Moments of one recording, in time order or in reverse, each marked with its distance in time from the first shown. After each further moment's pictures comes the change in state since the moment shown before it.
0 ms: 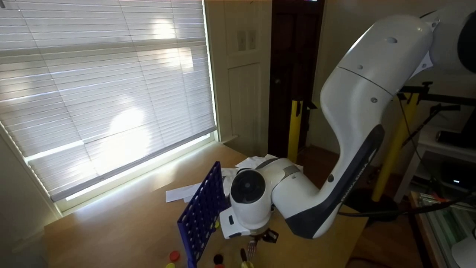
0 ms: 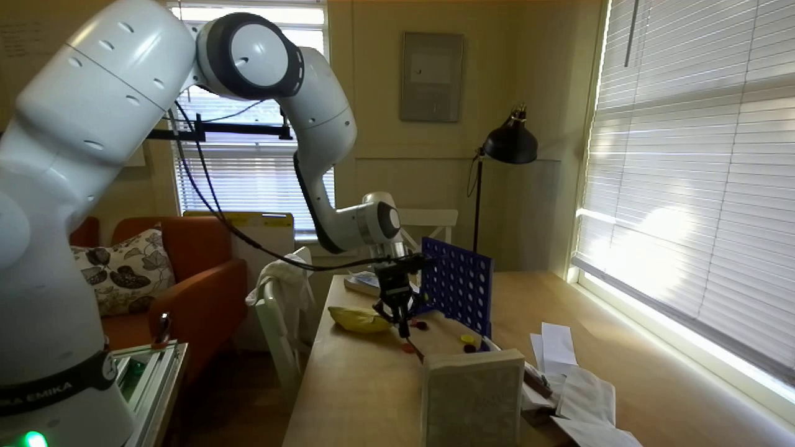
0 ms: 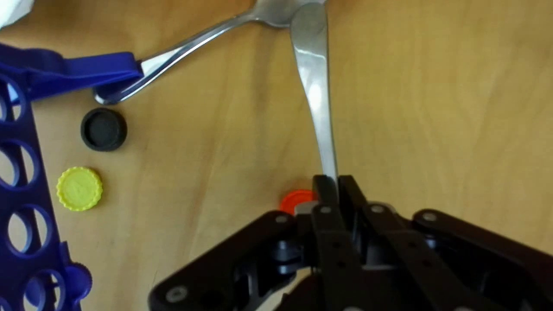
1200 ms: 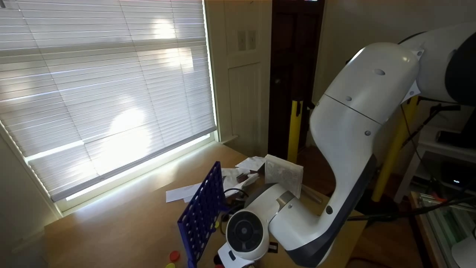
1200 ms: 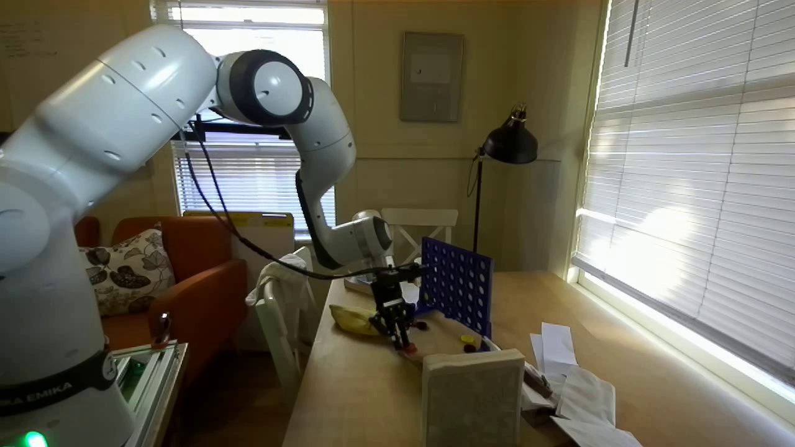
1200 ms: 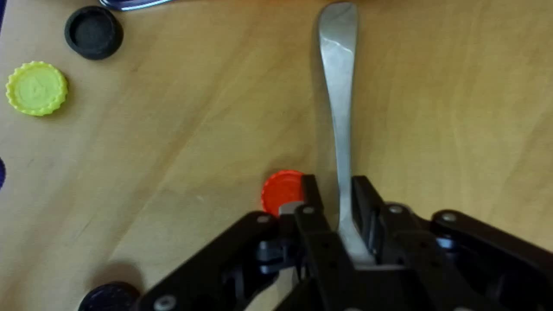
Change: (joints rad) arm 0.119 0.127 -0.051 0.099 -0.130 -0.075 -0.146
